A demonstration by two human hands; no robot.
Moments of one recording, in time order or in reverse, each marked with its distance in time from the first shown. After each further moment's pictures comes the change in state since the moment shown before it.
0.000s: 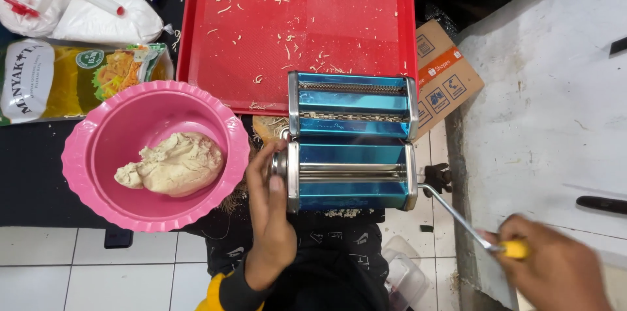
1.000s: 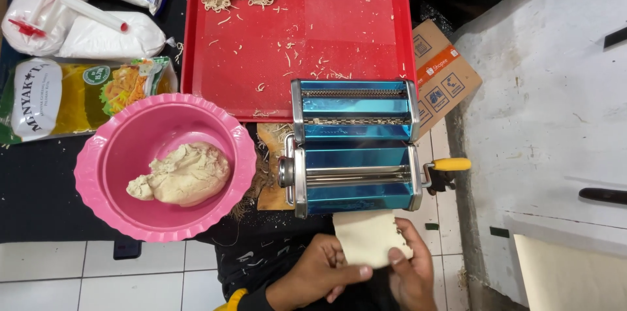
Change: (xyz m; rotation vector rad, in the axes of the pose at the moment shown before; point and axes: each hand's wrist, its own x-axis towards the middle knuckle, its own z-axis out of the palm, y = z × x) left_hand -0.070 -0.059 -0.014 -0.383 -0.834 -0.818; right_hand -0.050 -0.159 0.133 2.110 -0.126 -0.210
